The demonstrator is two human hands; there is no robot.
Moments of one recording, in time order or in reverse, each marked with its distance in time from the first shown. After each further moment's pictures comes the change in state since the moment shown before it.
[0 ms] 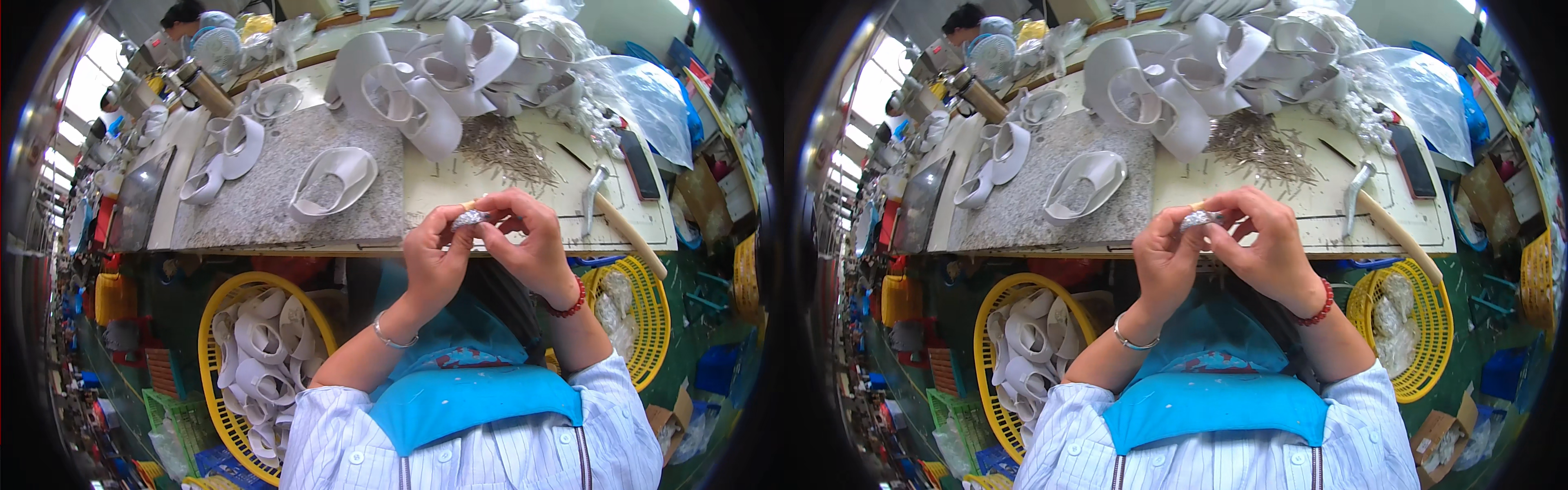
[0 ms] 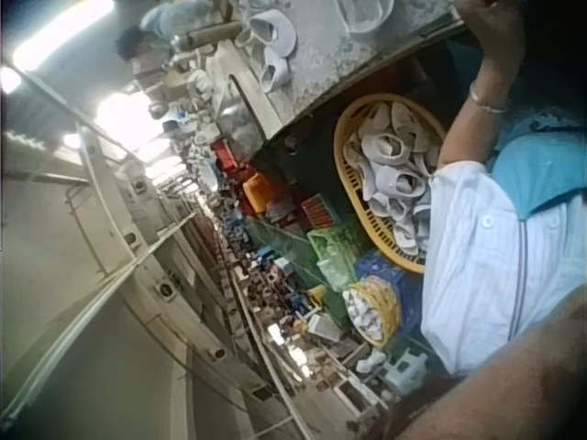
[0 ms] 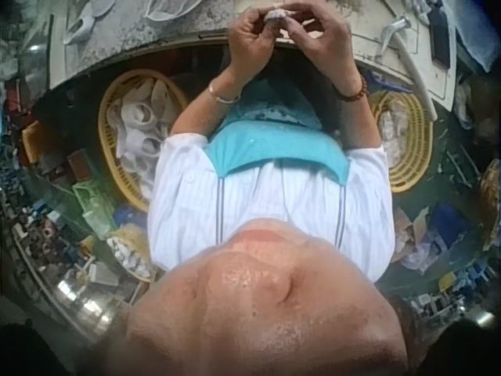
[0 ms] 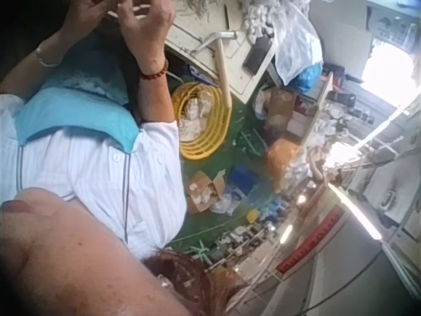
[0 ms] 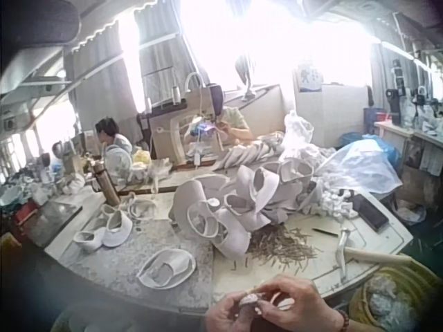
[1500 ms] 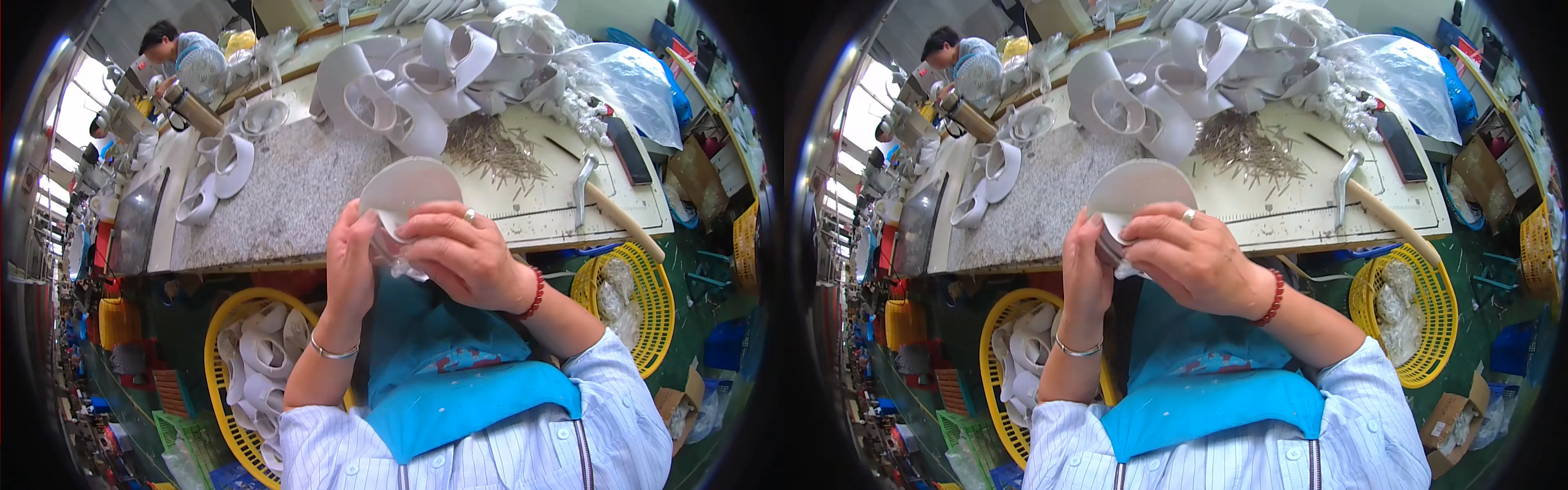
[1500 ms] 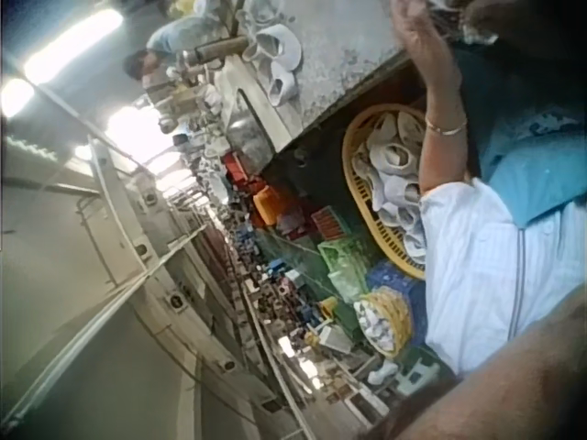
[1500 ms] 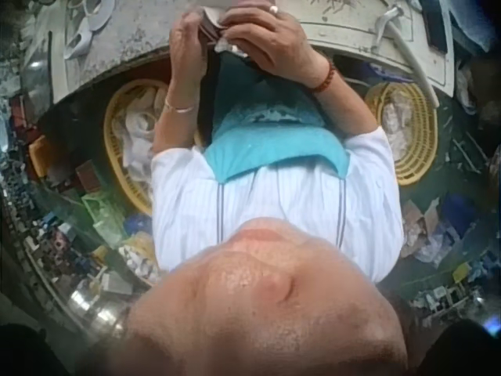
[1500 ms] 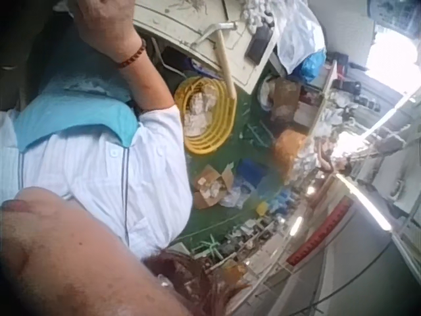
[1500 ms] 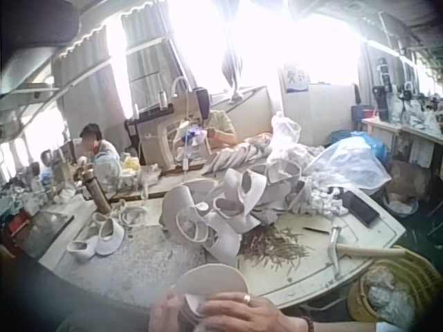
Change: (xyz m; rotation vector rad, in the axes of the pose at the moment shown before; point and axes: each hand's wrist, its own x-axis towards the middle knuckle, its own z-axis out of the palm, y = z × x) left_hand 0.026 0.063 -0.062 -0.252 0.059 -0.340; right_hand 0.013 -0.014 0.040 -0.266 -0.078 -0.590
